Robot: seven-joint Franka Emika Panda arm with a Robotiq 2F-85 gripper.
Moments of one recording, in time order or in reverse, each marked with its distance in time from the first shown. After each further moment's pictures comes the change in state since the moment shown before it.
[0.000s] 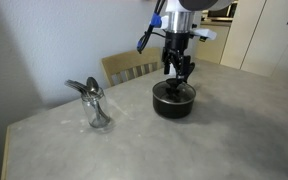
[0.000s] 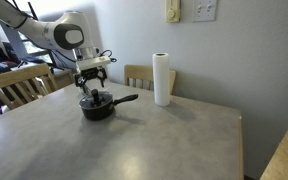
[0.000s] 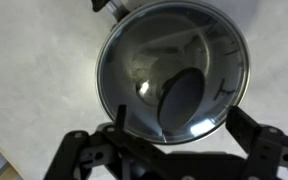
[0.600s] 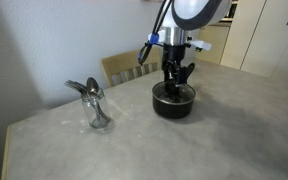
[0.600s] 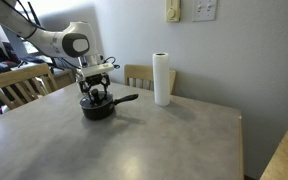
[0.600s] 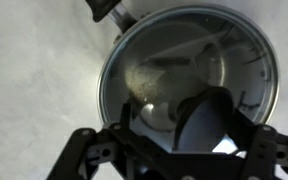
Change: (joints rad) arm 0.001 0.089 -0.006 0.055 -0.047 0.009 0.055
